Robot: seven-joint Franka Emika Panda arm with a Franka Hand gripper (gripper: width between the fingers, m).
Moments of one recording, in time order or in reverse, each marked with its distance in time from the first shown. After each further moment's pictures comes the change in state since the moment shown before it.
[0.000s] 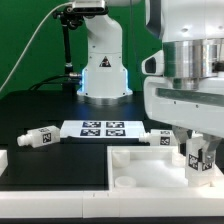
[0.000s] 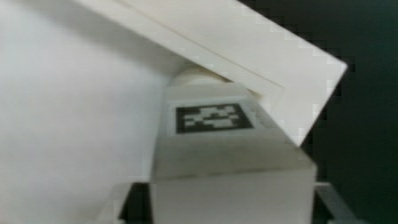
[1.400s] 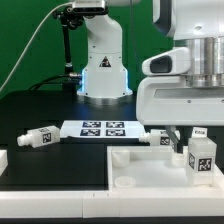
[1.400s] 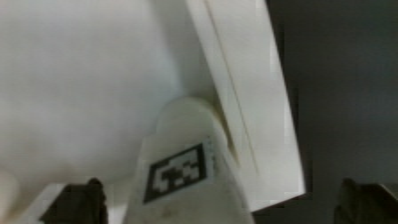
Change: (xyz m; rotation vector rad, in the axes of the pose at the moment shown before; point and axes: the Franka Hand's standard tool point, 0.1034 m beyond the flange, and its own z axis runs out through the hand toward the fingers) arm -0.020 -0.001 -0.005 -0.011 -0.006 -1.010
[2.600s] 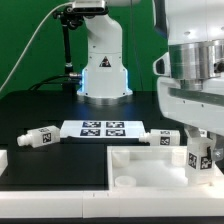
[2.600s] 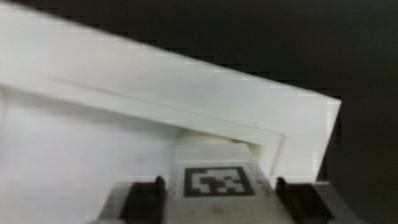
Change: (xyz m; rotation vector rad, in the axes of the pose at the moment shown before) arm -0.006 -0.001 0.006 0.039 -0.045 1.189
